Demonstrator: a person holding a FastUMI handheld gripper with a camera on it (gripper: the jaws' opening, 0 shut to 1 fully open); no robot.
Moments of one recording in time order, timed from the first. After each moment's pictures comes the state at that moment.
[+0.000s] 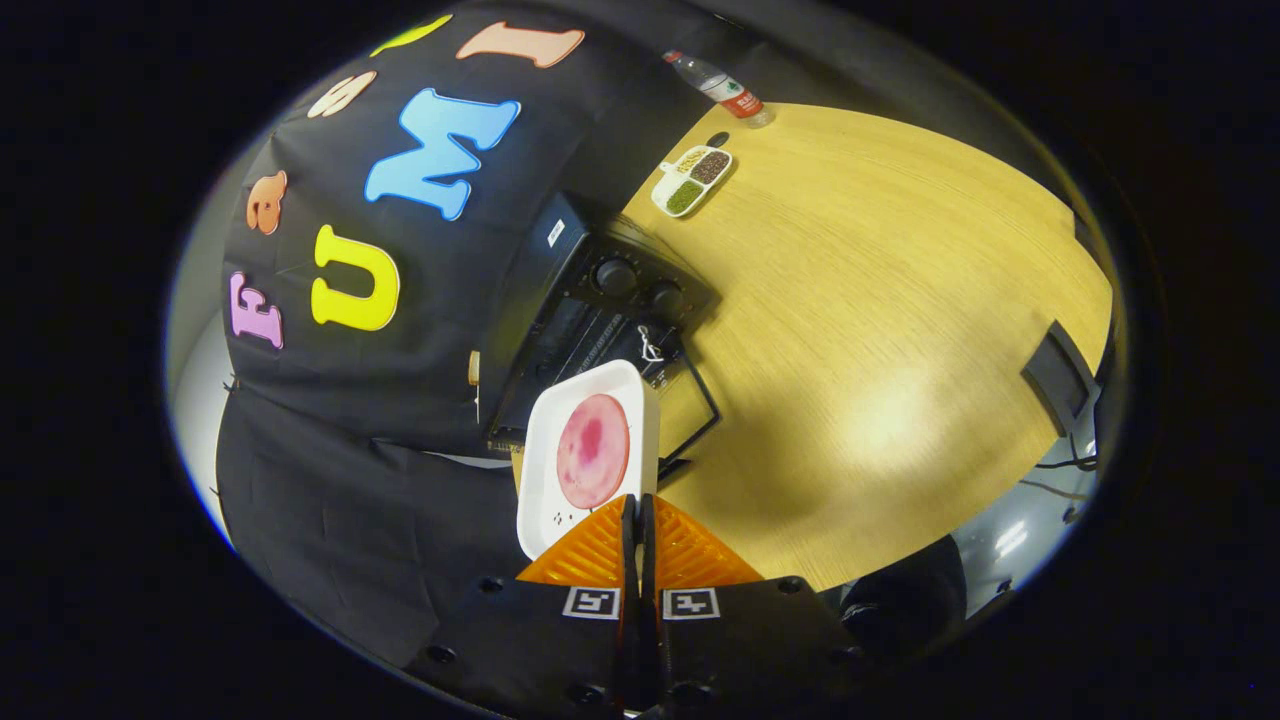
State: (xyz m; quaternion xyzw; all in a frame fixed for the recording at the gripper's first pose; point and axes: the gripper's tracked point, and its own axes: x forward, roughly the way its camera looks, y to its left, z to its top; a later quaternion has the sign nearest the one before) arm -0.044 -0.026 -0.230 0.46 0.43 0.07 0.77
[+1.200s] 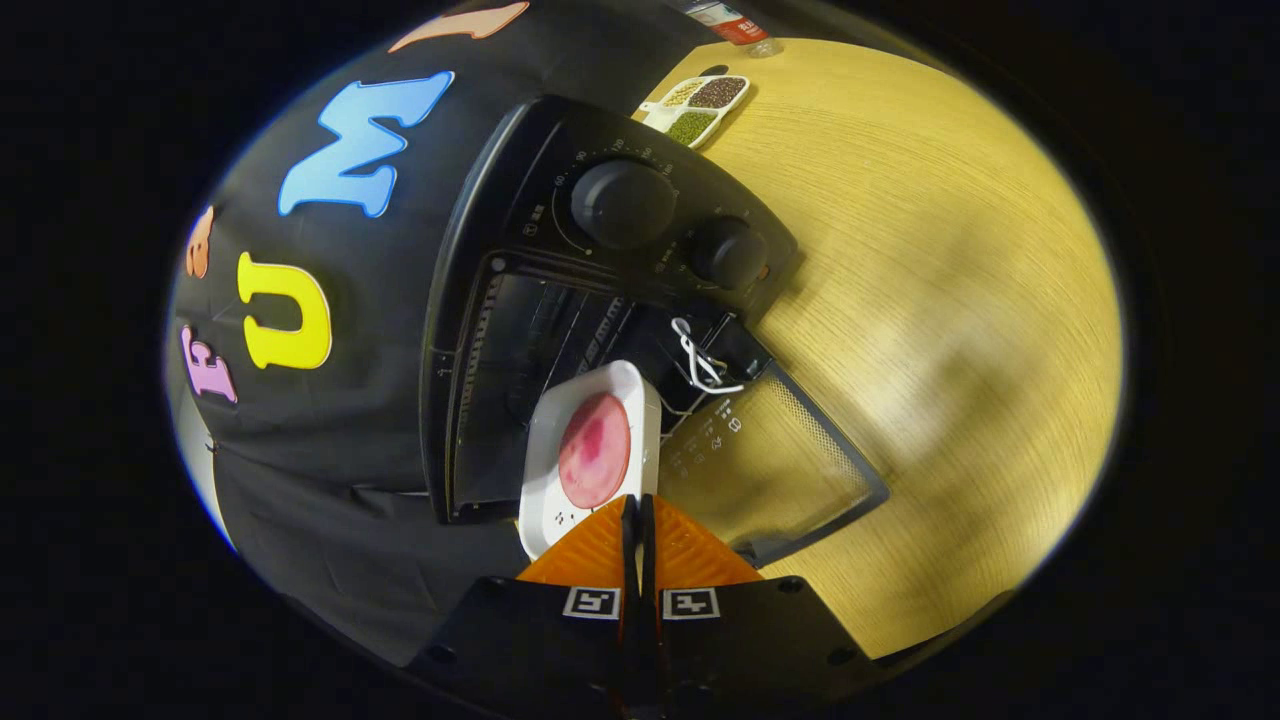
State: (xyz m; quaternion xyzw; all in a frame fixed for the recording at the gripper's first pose) arm 0.090 0.056 -0.307 0.51 0.46 0.02 0.73
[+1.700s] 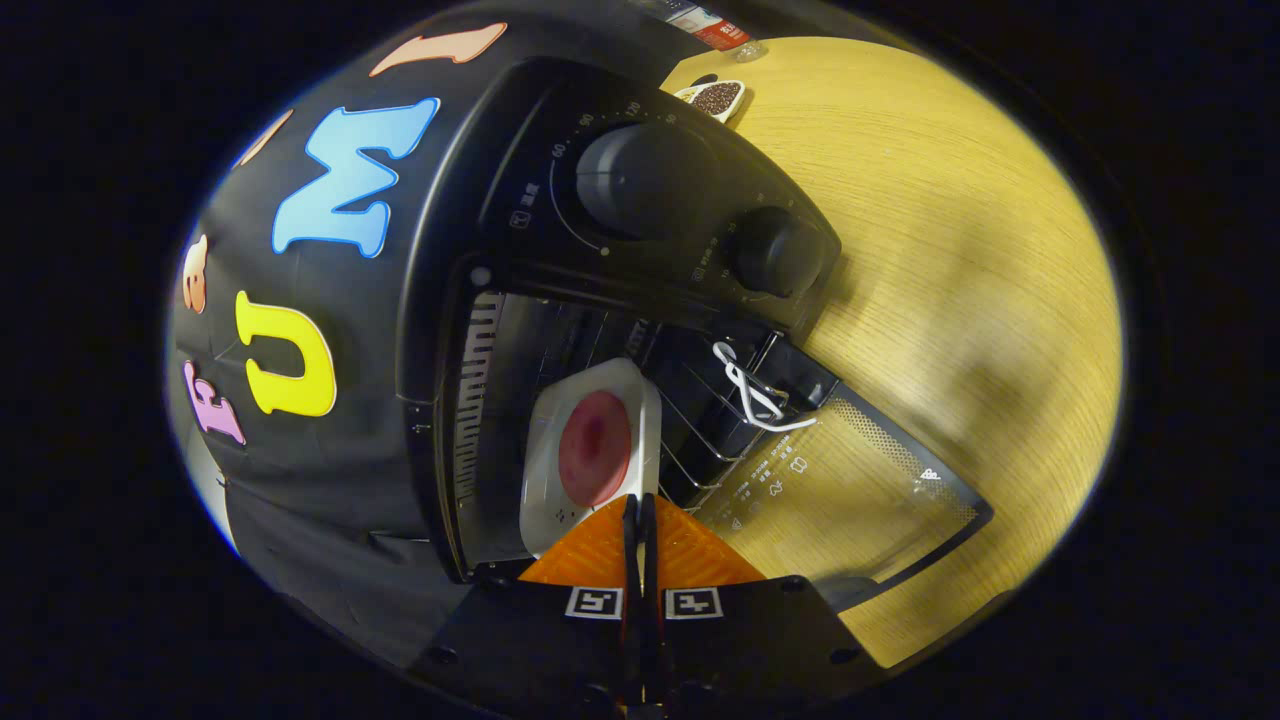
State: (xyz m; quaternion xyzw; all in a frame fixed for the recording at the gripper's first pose) arm 0.136 0.075 -0.319 0.55 0.39 -0.01 0.74
